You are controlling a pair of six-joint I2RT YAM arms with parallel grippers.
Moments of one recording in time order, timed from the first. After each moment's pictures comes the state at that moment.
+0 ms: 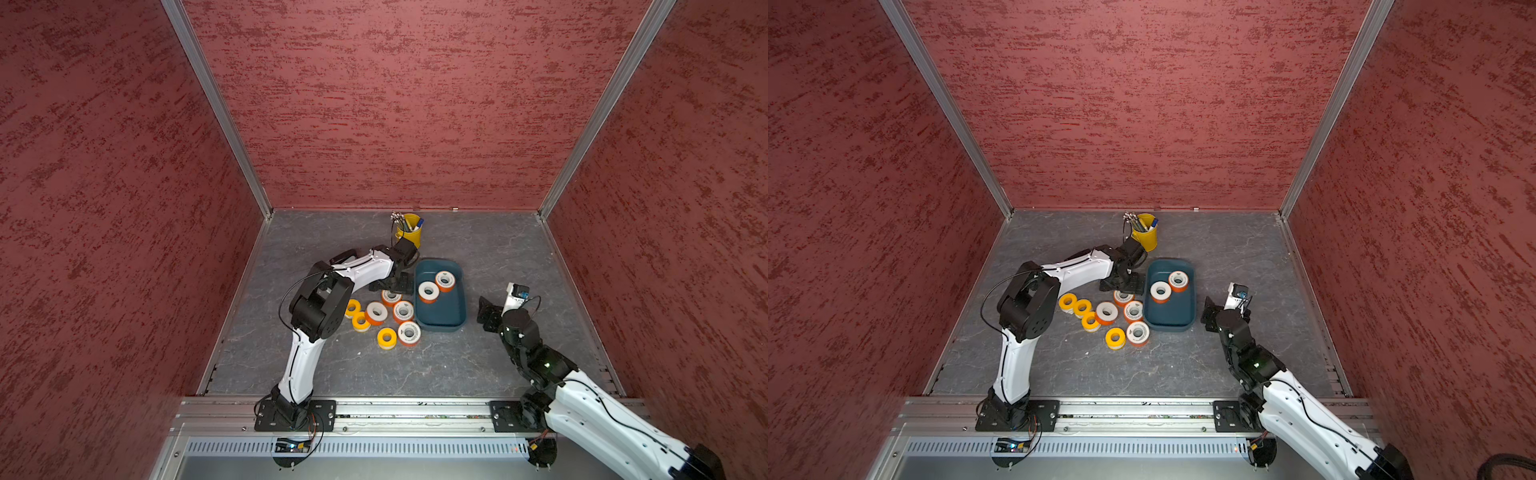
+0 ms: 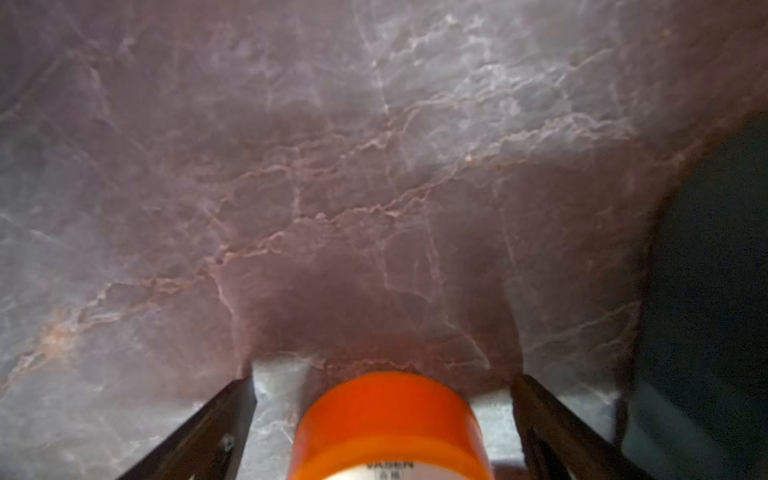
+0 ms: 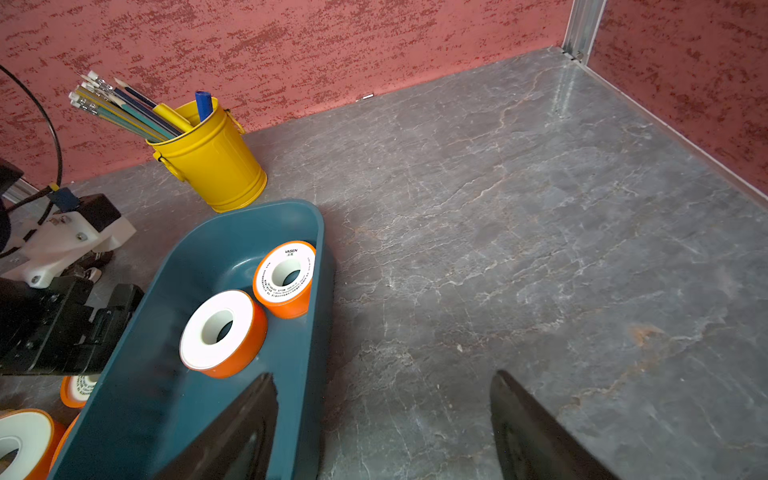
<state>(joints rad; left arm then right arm) -0.63 2.11 1.54 -0.79 -0.11 -0.50 0.58 0.64 0.28 -0.11 0.50 0.51</state>
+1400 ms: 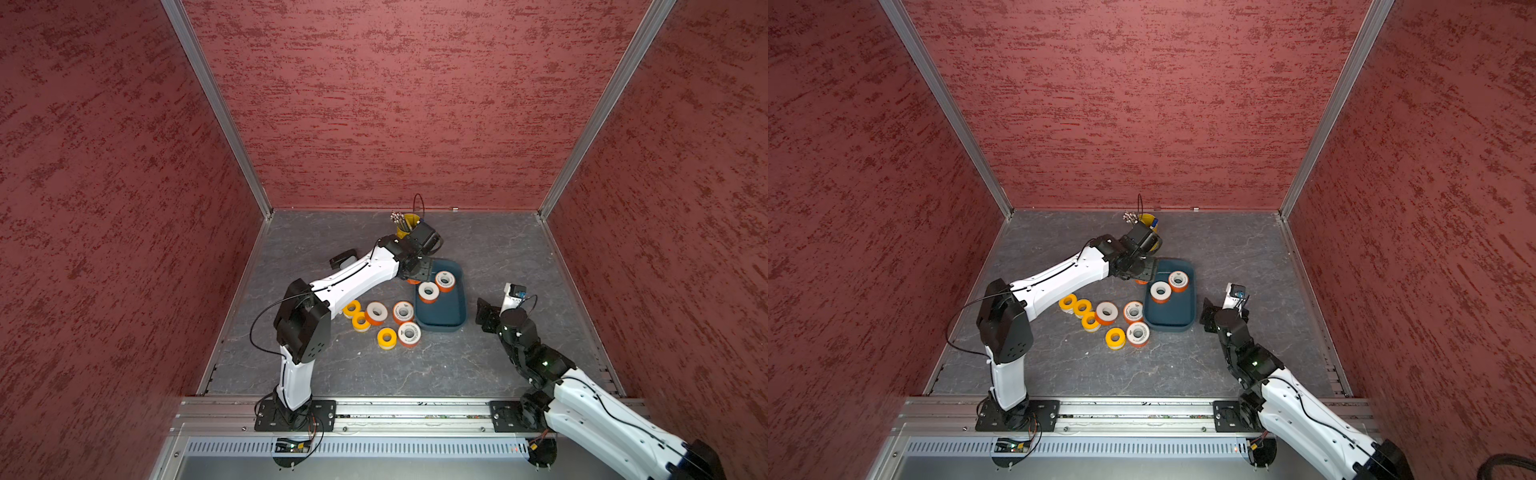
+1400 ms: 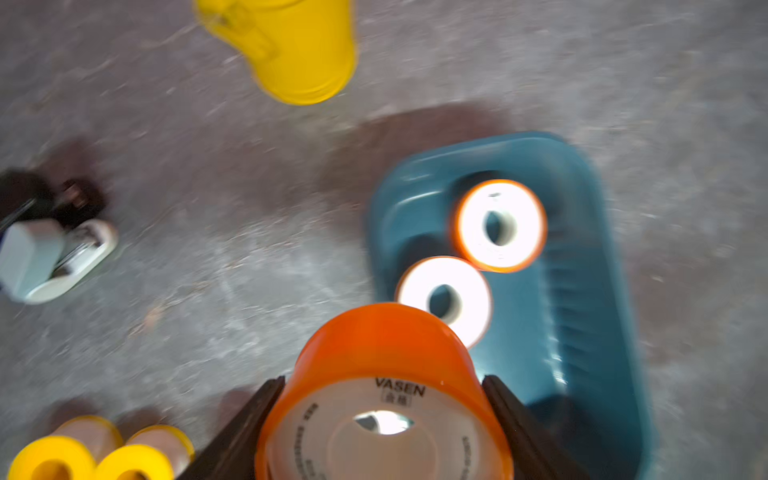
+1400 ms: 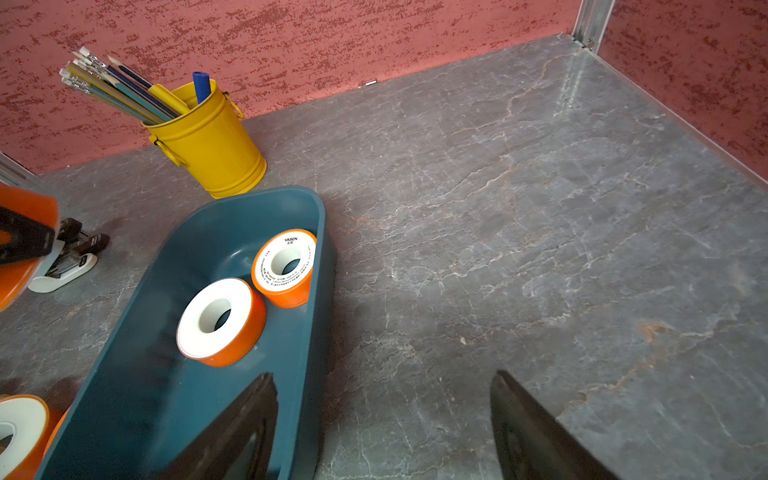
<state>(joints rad) -0.82 1.95 1.78 -0.90 -0.19 -0.49 0.58 0.67 0.28 -0.11 0.48 0.50</state>
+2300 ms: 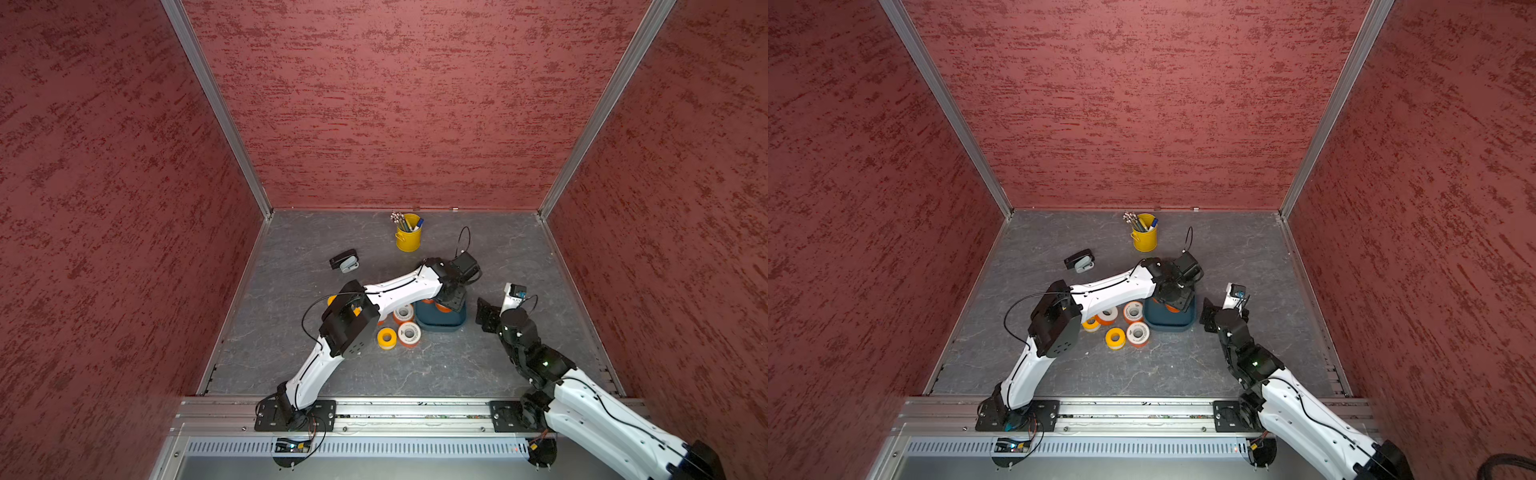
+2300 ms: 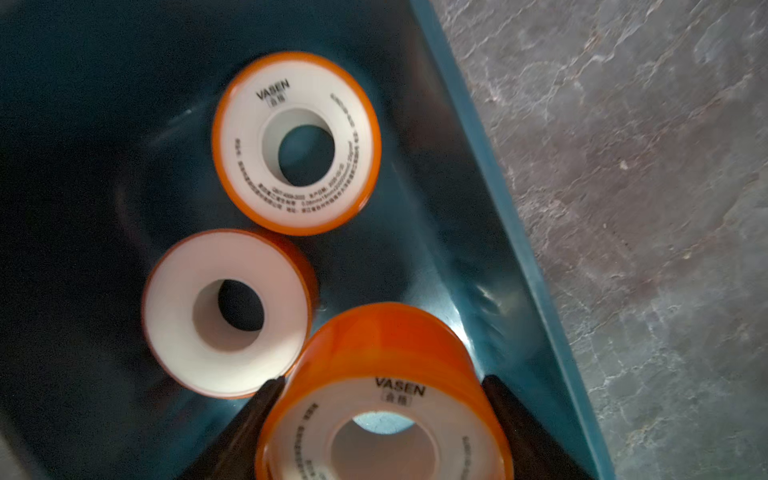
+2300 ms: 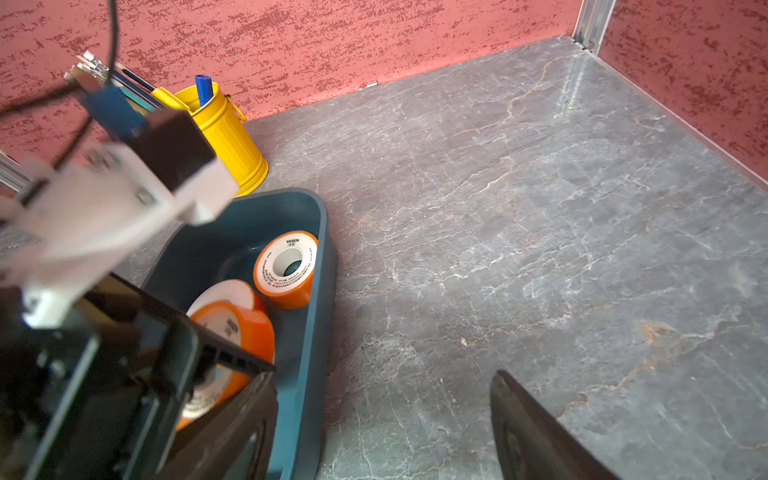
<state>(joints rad) -0.98 2.24 1.91 -0.90 -0.12 -0.46 0.58 0.66 0.28 -0.11 0.48 0.50</state>
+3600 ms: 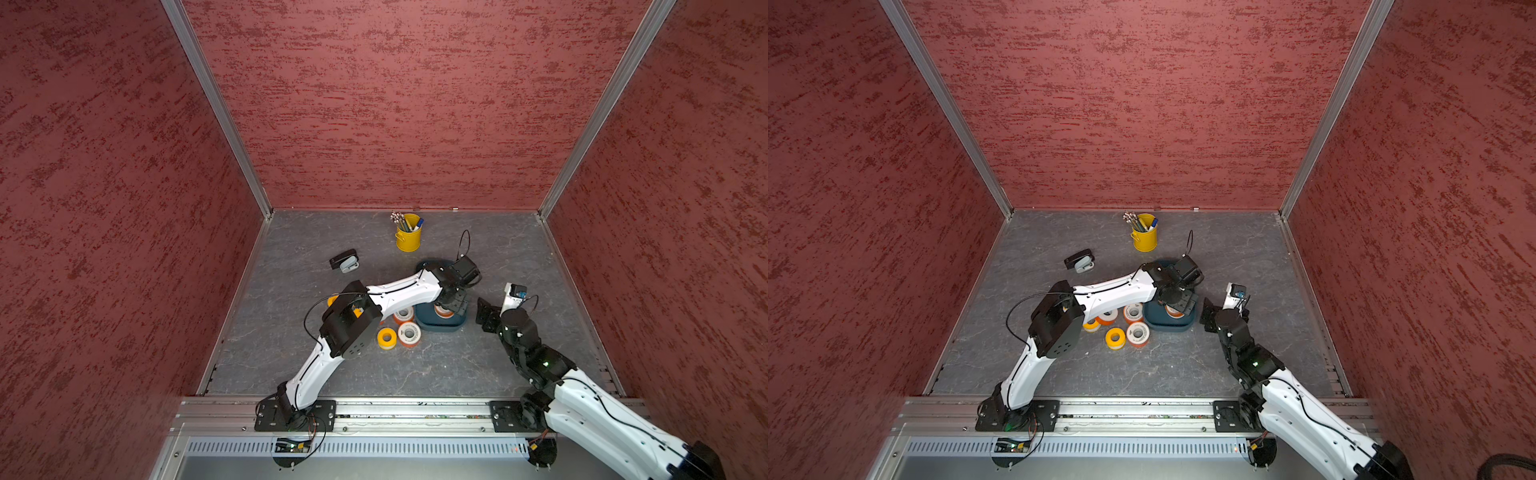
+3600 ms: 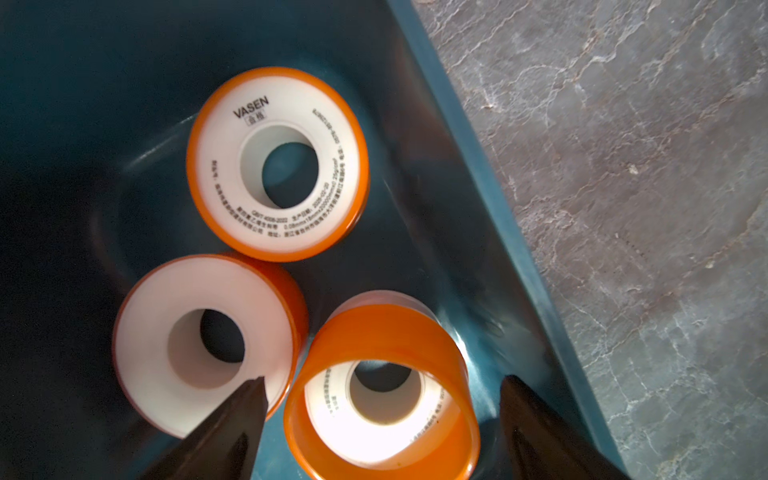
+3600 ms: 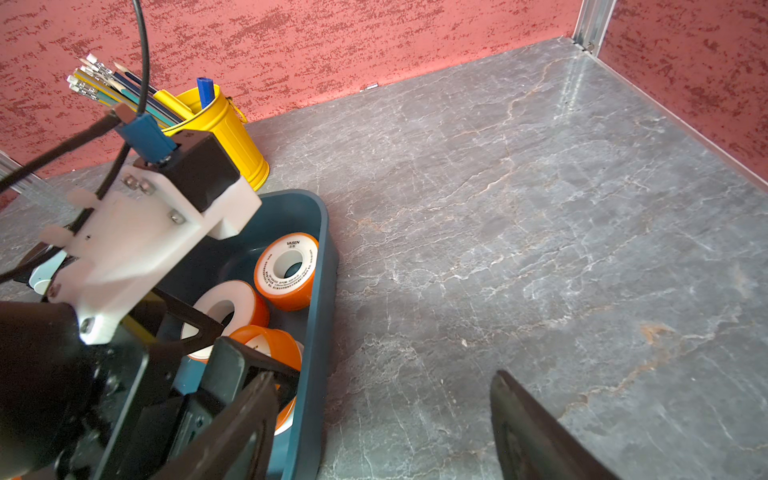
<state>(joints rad) -0.98 2.24 1.87 -0.81 -0.15 -0.43 0.58 0.66 0.28 -0.11 0.48 0.50</state>
